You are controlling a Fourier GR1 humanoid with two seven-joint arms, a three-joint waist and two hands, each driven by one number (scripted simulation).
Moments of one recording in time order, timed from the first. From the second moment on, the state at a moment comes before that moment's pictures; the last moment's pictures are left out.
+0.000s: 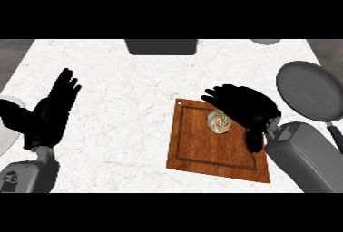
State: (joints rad) left arm -0.18 0.24 0.03 -1.59 0.17 0.13 0.24; right arm -0.58 -0.47 0.51 -1.56 0.79 0.66 0.13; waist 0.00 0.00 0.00
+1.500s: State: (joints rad) left arm -0.18 0.19 0.08 -1.60 0.13 0.08 0.26; right arm -0.60 -0.20 0.40 -1.10 1.16 0.51 -0.05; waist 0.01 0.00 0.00
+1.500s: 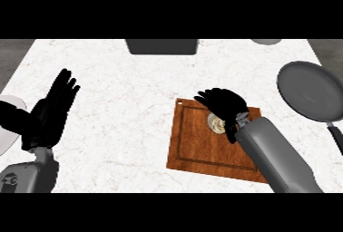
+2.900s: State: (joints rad) left arm -0.13 0.16 0.10 -1.61 0.10 0.06 0.23; right arm -0.49 -0.09 0.13 -1.02 1.18 0.27 0.07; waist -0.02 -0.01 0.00
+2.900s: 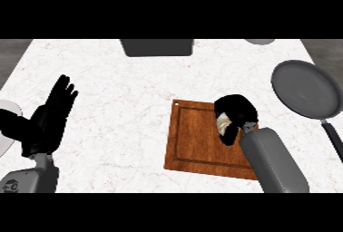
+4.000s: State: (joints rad) left arm -0.16 0.17 0.11 -1.63 0.10 0.05 0.27; right arm -0.45 -0.25 -0.07 -1.78 1.20 0.32 0.31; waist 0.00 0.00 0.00
